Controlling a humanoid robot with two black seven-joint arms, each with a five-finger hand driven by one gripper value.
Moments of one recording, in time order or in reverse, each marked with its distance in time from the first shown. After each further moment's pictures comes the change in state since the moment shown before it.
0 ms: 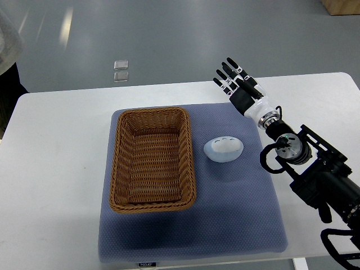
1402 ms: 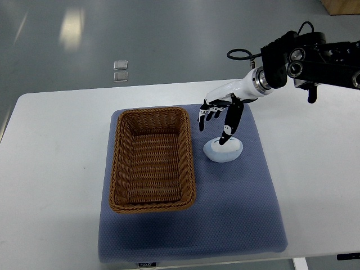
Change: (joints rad) left arm 0.000 0.000 -0.002 -0.001 0.001 -0.002 0.000; right arm 0.913 -0.415 -1.313 0.435 -0.485 0.203 -0.293
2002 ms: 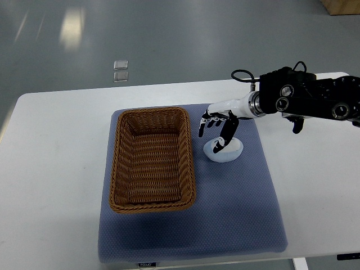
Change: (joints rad) left arm 0.000 0.000 0.000 0.001 -0.001 0.001 0.000; right arm -0.148 0.040 0.008 -0.008 -0.007 -0.233 -0.044
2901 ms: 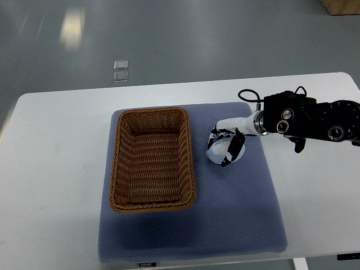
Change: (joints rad) left arm 0.001 0.000 -0.002 0.009 -0.002 0.001 0.000; right arm -0.125 0.007 0.001 -0.027 -0.079 -0.061 -0.007
